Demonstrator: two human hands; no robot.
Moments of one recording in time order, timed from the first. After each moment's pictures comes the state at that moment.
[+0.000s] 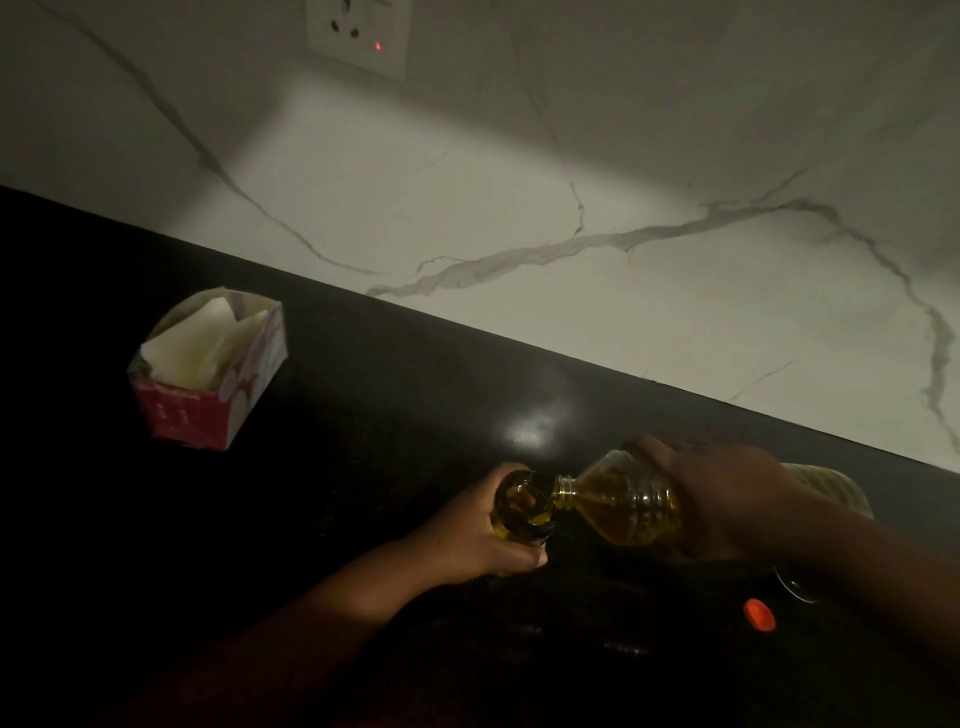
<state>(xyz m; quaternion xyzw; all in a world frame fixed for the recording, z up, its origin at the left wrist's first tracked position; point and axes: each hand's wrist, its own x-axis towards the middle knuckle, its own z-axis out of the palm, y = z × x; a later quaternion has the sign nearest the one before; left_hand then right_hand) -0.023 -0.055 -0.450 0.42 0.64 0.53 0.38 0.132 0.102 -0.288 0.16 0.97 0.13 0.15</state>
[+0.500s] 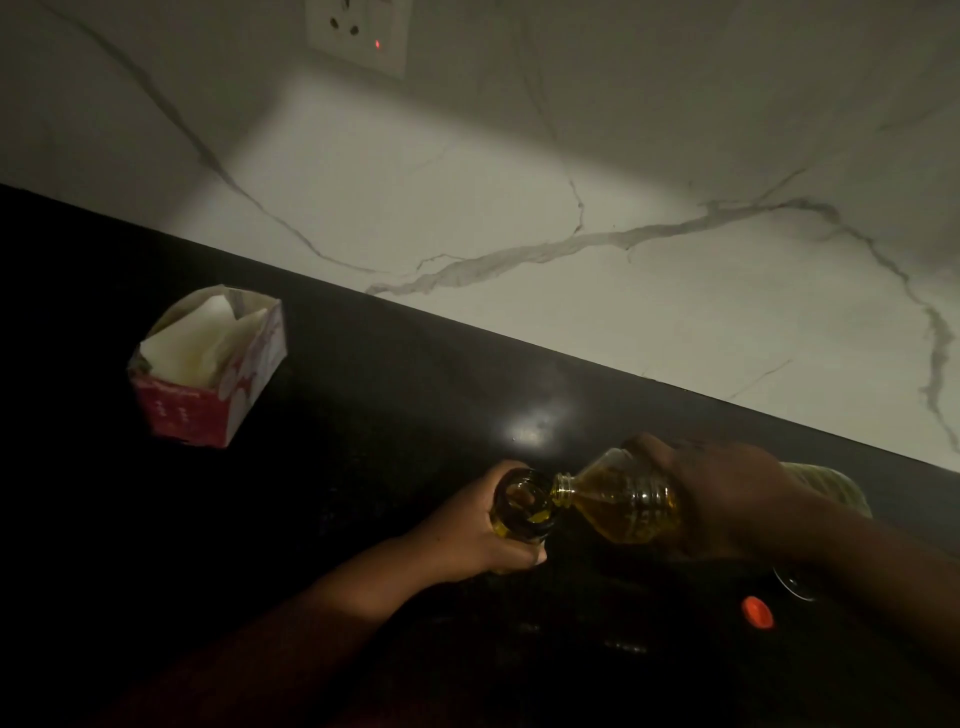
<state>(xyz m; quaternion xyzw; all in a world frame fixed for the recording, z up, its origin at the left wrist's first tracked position) -0.023 -0.055 -0.452 0.42 0.63 0.53 0.37 0.132 0.099 -0.286 0.16 0.96 0.14 0.16</state>
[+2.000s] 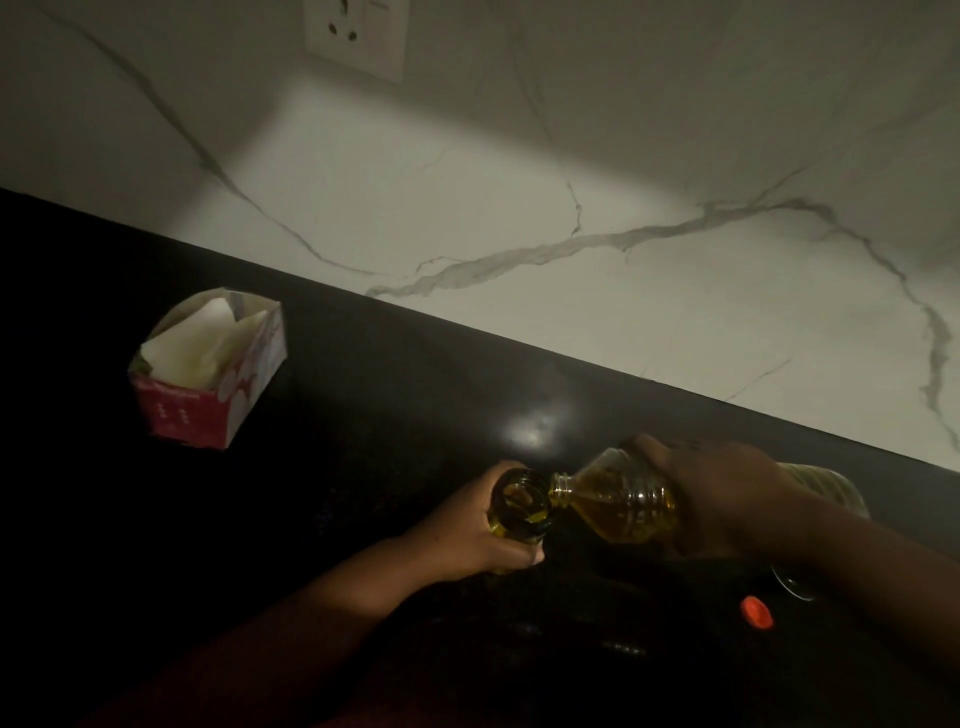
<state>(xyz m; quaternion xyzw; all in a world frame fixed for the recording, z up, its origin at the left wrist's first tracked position) -0.023 -0.056 -0.448 0.42 0.63 0.53 0.38 0.133 0.100 -0.288 0.16 0.96 0.14 0.16</state>
